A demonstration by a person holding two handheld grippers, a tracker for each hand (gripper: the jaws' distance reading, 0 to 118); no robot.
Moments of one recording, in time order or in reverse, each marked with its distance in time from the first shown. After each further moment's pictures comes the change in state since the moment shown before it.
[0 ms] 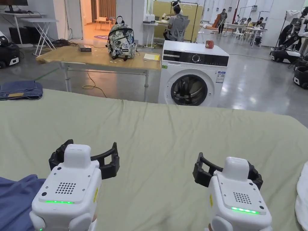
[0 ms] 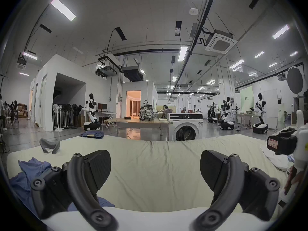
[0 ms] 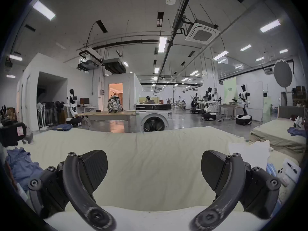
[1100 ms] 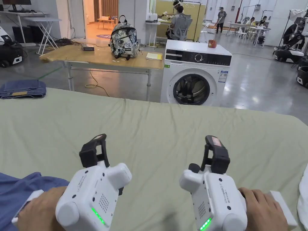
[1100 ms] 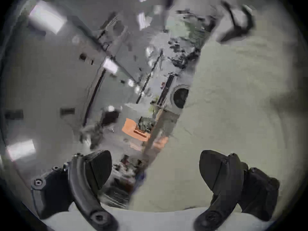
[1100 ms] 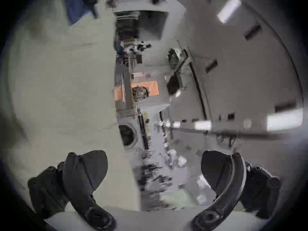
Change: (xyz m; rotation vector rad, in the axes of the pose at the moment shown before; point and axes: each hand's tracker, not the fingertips) left arm 0.033 -0.017 0.006 -0.039 -0.081 -1.012; right arm -0.041 -0.019 -0.002 0.274 0.035 1.307
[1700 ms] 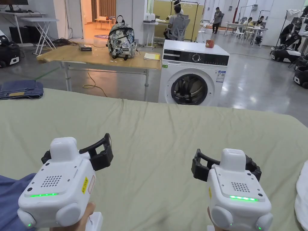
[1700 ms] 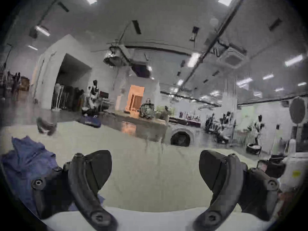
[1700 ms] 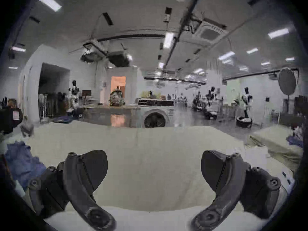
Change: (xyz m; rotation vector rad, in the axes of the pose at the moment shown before) left arm -0.054 -0.025 0.002 0.039 0.071 1.220; right arm 0.050 -0.025 0.000 -0.323 0.024 -1.272
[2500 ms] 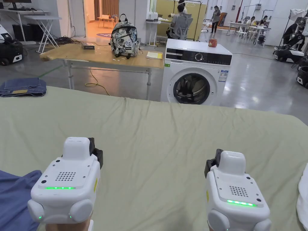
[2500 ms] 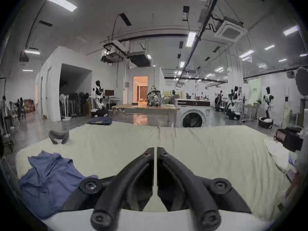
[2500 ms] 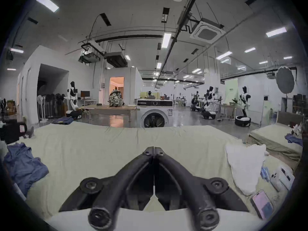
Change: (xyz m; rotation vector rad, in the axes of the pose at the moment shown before) left arm 0.010 -0.001 0.004 -0.136 0.089 -0.197; right arm -0.008 0.001 0.017 0.020 -0.015 0.003
